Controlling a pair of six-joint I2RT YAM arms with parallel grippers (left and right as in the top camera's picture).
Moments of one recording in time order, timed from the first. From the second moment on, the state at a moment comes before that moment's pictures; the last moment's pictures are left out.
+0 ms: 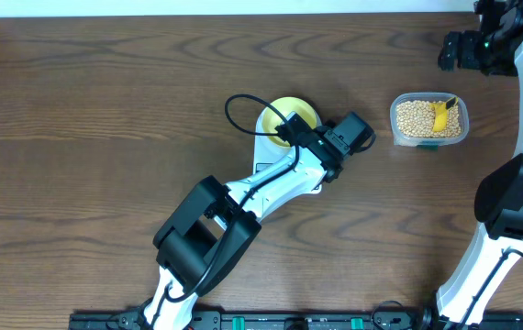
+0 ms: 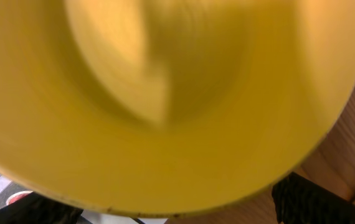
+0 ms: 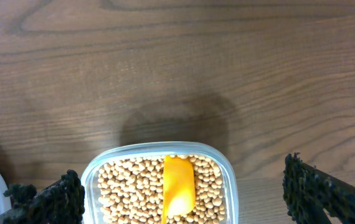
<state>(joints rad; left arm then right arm) -0.82 2.07 1.46 -0.57 -0.35 -1.55 -0.19 2.15 2.18 -1.19 -0.11 -0.06</state>
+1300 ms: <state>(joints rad) -0.81 1.43 1.43 -1.13 -0.69 -0.74 -0.19 2.15 2.18 -1.19 -0.11 -0.06</state>
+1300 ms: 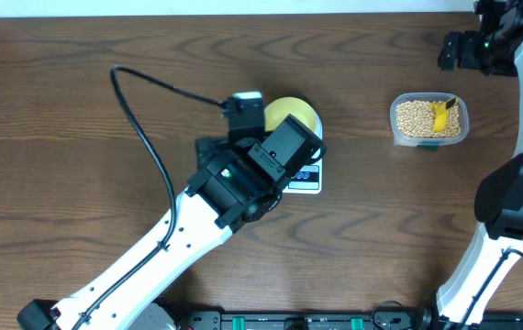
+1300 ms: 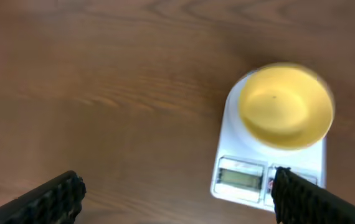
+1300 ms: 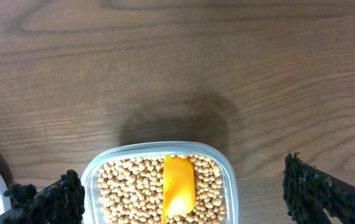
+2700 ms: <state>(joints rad) -0.40 1.45 1.43 -1.21 0.12 0.19 -0.19 2.15 2.18 -1.19 -0.11 -0.06</state>
